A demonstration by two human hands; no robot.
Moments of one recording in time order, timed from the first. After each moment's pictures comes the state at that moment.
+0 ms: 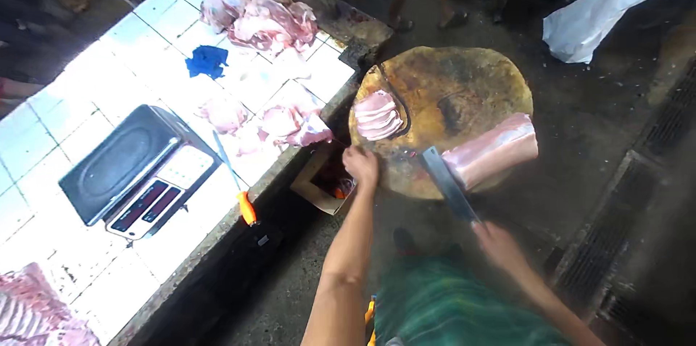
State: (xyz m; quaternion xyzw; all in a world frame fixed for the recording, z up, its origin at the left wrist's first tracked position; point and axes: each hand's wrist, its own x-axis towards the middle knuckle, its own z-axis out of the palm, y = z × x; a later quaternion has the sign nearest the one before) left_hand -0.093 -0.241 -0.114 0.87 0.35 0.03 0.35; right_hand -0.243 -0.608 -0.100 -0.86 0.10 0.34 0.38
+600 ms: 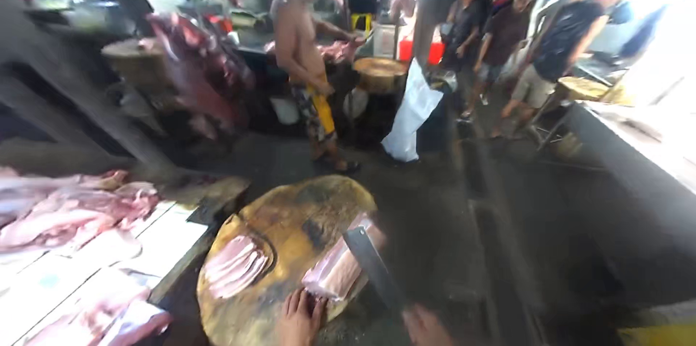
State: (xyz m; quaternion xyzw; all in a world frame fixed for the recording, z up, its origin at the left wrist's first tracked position) left_hand -0.156 -0.386 -0.156 0.97 -0.05 0.05 0.25; right_hand -0.294 -0.707 -0.058 -0.80 0.15 0.17 0.56
